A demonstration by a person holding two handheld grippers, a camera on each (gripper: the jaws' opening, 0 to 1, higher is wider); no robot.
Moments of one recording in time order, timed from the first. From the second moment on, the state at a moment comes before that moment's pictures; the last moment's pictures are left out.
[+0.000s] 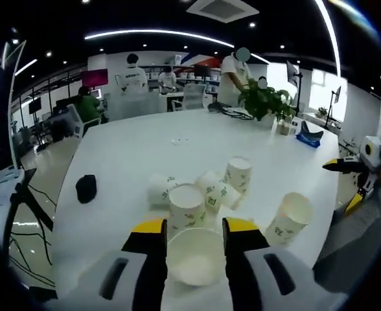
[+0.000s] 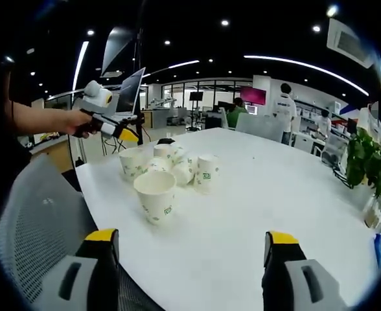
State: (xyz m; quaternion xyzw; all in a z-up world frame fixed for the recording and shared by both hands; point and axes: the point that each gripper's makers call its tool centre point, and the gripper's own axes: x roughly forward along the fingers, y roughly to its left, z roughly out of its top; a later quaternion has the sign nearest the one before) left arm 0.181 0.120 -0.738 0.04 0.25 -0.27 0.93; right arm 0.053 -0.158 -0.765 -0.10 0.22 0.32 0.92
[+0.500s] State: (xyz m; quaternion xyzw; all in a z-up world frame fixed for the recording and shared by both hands) left arm 0.185 0.136 -0.775 0.04 0.27 -0.23 0.93; right arm 0.052 -0.158 -0.767 -0.10 0.22 0.32 0.92
